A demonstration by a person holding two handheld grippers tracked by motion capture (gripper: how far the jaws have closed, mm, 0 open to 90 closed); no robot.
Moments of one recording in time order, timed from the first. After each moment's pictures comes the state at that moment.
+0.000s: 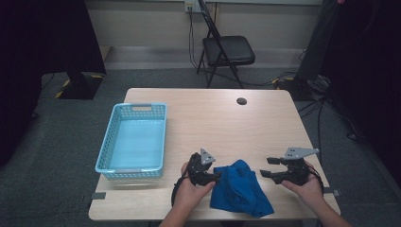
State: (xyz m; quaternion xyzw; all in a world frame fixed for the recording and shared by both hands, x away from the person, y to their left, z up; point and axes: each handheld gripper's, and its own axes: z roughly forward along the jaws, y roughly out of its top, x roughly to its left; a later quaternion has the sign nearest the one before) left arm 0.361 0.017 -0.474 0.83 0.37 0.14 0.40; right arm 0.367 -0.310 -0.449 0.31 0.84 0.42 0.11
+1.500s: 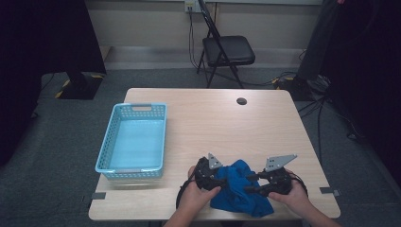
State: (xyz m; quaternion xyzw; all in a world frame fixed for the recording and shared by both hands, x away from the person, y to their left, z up) left arm 0.355 -0.001 -0.484 0.85 0.34 0.12 0.39; right arm 0.350 -0.260 -0.461 0.22 0.87 0.44 -0.02
